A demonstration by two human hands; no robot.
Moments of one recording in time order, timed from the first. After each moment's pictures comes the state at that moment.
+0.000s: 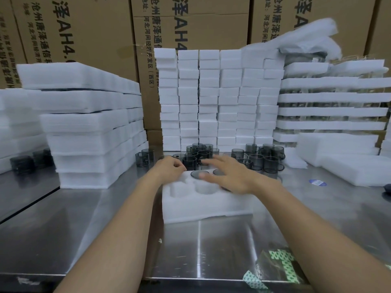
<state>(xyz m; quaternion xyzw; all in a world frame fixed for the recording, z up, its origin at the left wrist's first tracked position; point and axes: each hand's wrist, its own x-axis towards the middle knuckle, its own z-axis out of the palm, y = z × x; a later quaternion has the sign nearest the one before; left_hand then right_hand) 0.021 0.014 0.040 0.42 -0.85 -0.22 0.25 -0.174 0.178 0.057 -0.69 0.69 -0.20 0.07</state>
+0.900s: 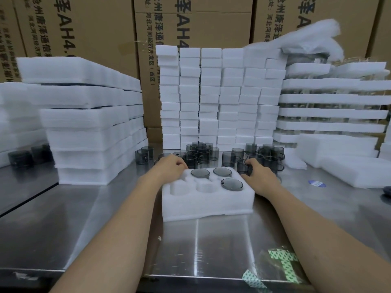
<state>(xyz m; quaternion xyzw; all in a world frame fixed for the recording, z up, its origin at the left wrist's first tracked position) 0.017 0.019 0.038 0.41 -0.86 -0.19 0.23 -0.279 0.150 -0.008 -0.49 0.81 -0.32 -0.02</state>
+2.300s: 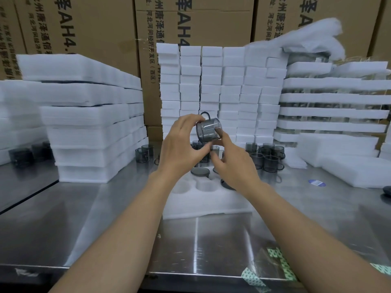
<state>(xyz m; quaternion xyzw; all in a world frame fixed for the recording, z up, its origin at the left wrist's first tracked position) -0.005 0.078 0.071 0.17 -0.78 -0.01 0.60 -0.156 0.173 0.051 -0.62 0.65 -0.42 -0.12</state>
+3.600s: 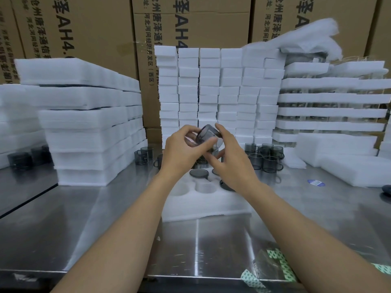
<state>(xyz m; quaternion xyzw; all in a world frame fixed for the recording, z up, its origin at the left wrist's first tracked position) -0.010 0.089 0.075 0.24 -0.75 -0.25 0.56 -0.157 0.172 0.049 -0.62 0.60 -0.50 -0.08</state>
